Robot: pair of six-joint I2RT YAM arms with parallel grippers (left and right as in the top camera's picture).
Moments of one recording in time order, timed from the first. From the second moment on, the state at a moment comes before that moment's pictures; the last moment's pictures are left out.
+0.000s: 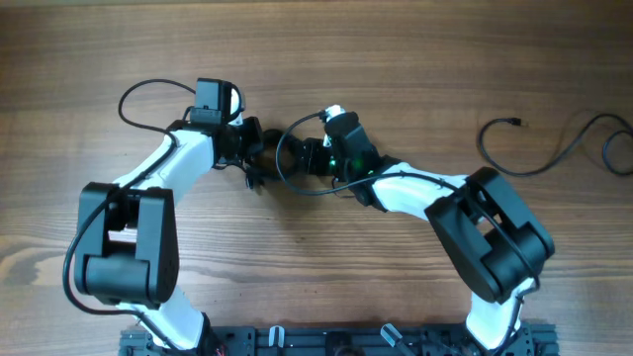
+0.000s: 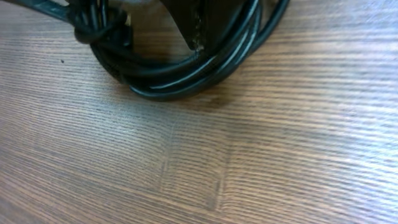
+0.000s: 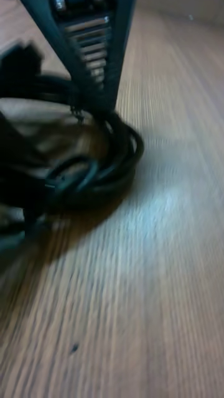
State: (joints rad) left arm -0.14 1.85 1.06 -0.35 0.25 -0.41; right arm 0.62 1.98 0.97 0.29 -0.22 0.73
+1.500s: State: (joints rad) left arm -0.10 1.66 0.94 -0.64 -0.09 -0.44; right arm 0.53 1.87 0.97 -0.03 -0.53 0.42
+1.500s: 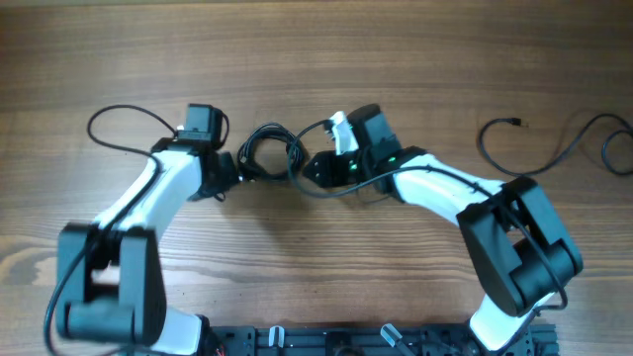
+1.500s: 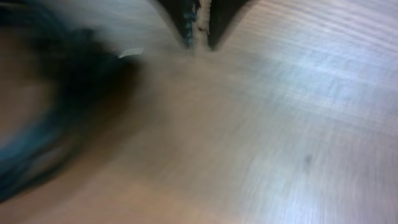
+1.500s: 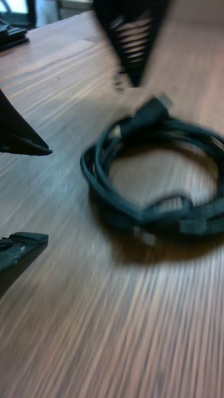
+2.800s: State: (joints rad) left arm -0.15 1.80 1.00 -0.31 0.13 -0.65; right arm 0.50 1.87 0.97 0.09 -0.60 0.58
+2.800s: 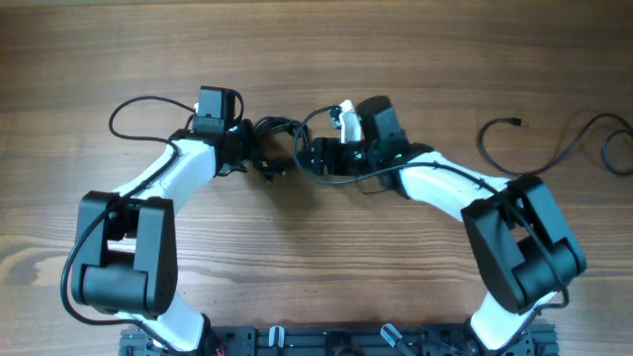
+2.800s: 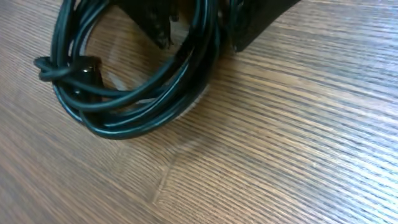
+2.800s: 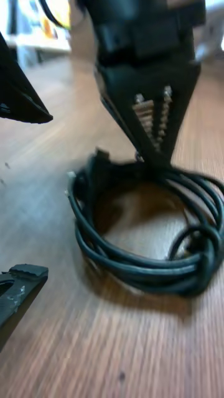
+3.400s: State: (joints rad) left arm -0.06 1.83 1.00 -0.32 0.77 -0.10; right arm 0.25 1.91 0.97 0.17 -1.00 0.49
